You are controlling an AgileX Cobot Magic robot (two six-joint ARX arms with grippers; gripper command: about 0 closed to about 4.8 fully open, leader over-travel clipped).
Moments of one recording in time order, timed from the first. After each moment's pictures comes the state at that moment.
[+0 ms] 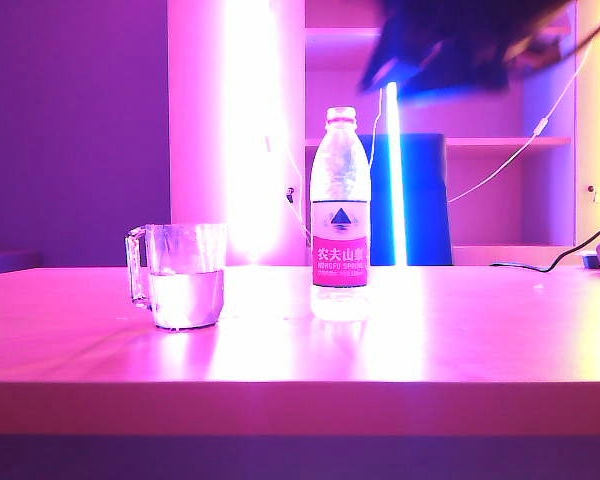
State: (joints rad) left arm 0.04 0.08 0.56 -0.43 0.04 0.01; right arm 0.75 1.11 0.62 0.29 0.29 0.13
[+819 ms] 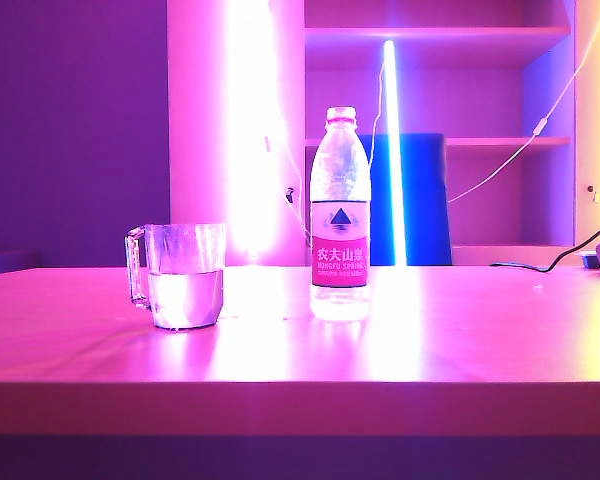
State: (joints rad) left arm 0.04 0.00 0.30 -0.43 -0.02 0.01; right arm 1.08 0.60 0.62 -0.01 0.43 0.13
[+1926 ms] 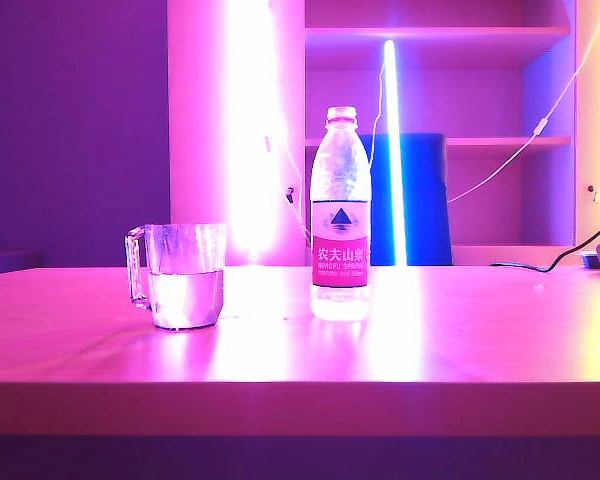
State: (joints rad) left arm 0.04 0.00 0.03 -0.26 0.03 -0.04; right arm 1.10 0.56 0.62 -0.04 0.21 0.13
